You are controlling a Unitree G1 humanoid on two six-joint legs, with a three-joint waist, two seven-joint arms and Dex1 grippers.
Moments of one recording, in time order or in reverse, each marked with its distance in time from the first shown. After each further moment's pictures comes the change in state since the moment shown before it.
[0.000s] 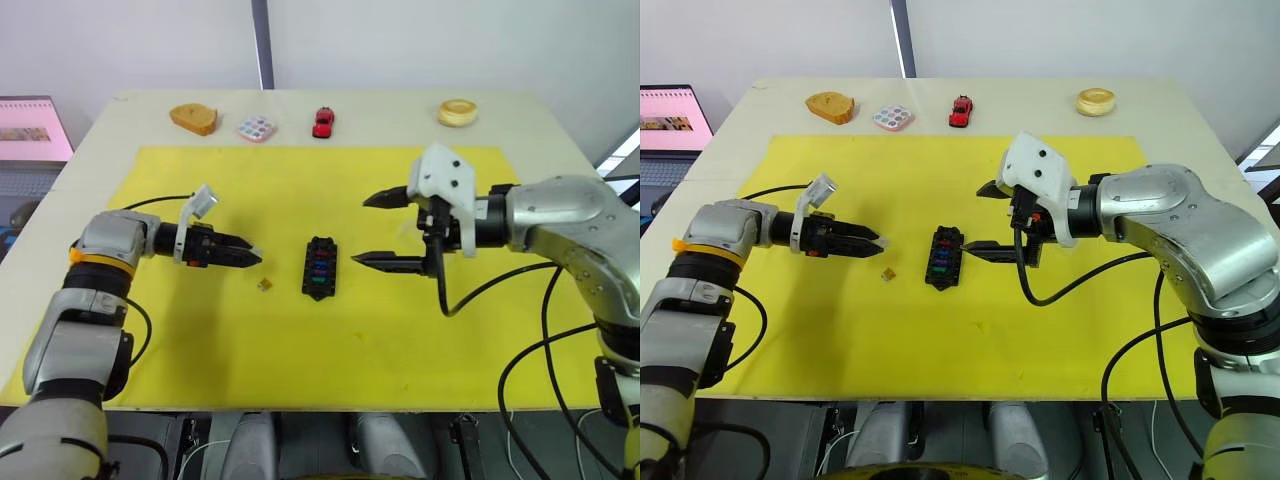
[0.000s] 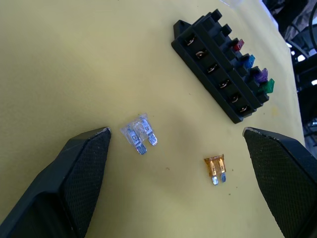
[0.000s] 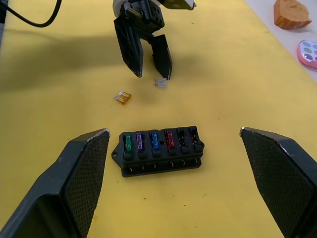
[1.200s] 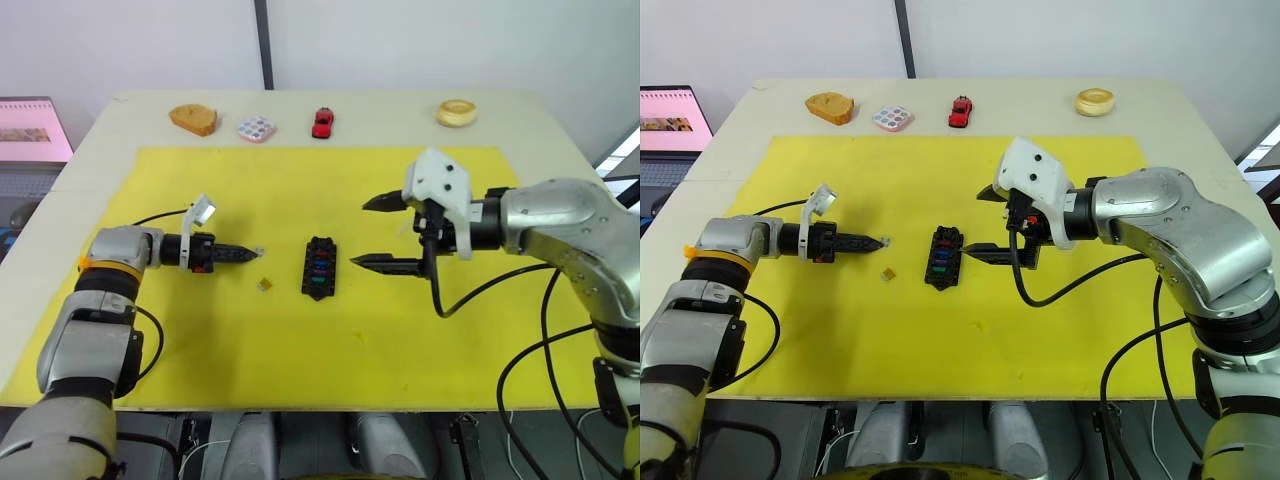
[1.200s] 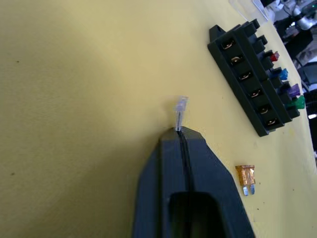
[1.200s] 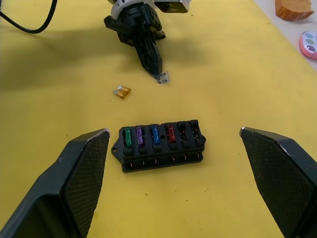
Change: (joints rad) left arm -0.002 -0.045 0.060 0.157 0.015 -0.044 0.072; right arm 0.000 0.000 0.026 -0.003 -0.011 0.010 -0.007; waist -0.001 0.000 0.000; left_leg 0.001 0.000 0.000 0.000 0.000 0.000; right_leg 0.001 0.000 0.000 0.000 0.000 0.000
